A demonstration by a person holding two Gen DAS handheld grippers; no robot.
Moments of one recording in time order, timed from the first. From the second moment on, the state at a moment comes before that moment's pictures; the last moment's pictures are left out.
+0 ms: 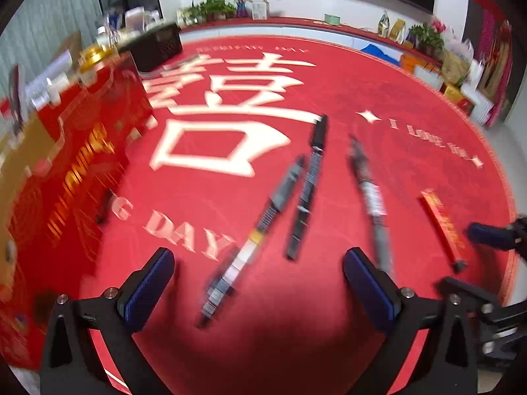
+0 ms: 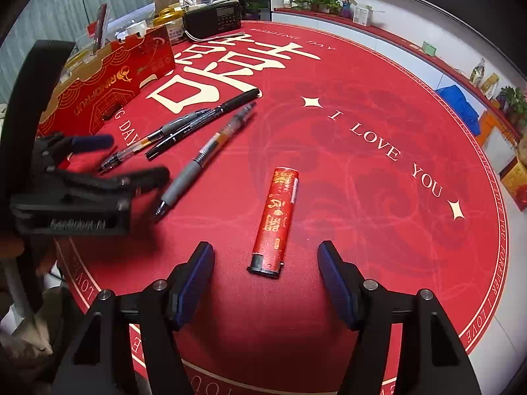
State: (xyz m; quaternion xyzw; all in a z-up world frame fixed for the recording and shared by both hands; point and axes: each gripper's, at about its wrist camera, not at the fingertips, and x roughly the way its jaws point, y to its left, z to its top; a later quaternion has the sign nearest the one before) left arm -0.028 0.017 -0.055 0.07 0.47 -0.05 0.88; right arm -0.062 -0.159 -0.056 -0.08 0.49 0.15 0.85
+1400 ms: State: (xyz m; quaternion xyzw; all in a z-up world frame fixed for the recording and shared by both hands) left arm -0.003 -0.071 -0.049 0.04 0.50 -0.12 0.86; right arm -0.030 -0.200 -0.052 -0.11 0.51 0.14 0.84
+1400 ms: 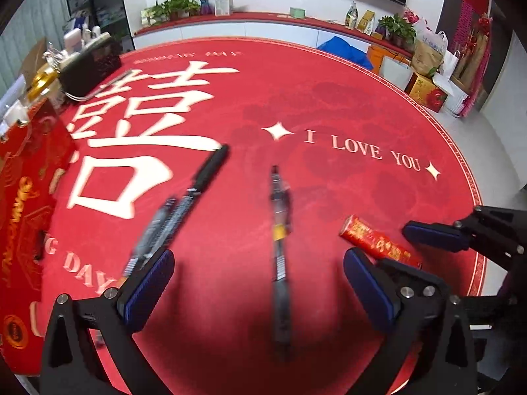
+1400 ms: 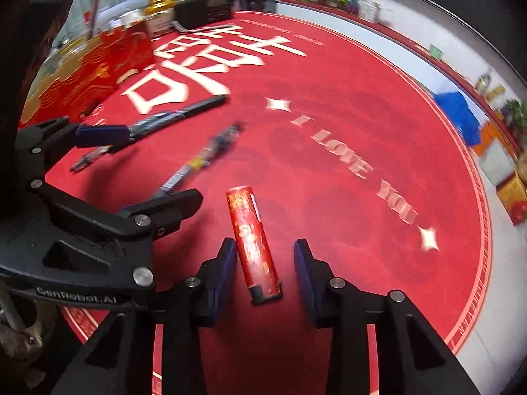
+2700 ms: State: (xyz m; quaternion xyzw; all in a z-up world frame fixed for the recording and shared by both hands) left arm 0.001 -0.117 -0.049 0.06 0.55 -0.11 0.83; right arm 0.001 -0.210 -0.051 -0.19 0.60 0.18 0.76
